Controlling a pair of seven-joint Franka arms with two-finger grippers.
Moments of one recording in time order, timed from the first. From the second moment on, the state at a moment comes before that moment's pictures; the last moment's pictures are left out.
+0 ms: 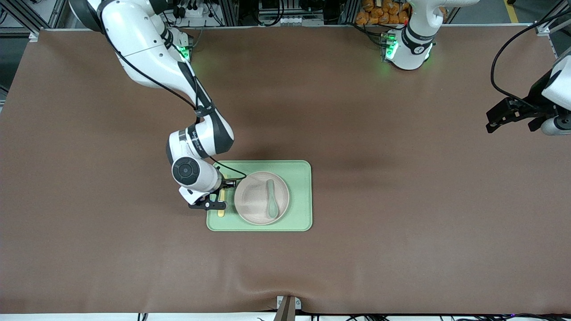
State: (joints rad) left arm -0.07 -0.01 0.00 -1.60 0.03 1.68 -0.10; right arm 0.49 0.73 -0.08 -1.62 0.18 2.23 0.36
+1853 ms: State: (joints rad) left arm -0.07 0.00 0.00 -1.60 0.03 1.68 -0.10; right arm -0.06 0.04 -0.13 -1.57 0.06 1.54 -0.15
